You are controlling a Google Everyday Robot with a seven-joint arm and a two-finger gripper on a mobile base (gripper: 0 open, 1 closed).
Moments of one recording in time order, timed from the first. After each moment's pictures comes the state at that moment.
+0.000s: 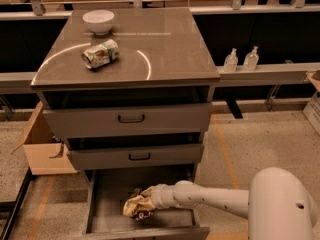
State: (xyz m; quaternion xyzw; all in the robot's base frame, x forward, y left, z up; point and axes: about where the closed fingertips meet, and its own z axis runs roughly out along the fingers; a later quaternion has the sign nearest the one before) arm 0.565 0.068 0.270 -0.55 0.71 0.22 0.37
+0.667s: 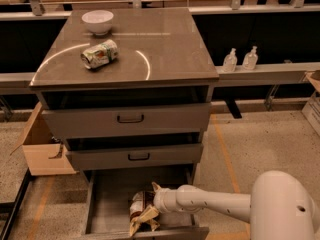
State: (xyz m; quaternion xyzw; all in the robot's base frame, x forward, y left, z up) arm 0.554 0.059 0.252 -0.51 0.75 0.24 0.35
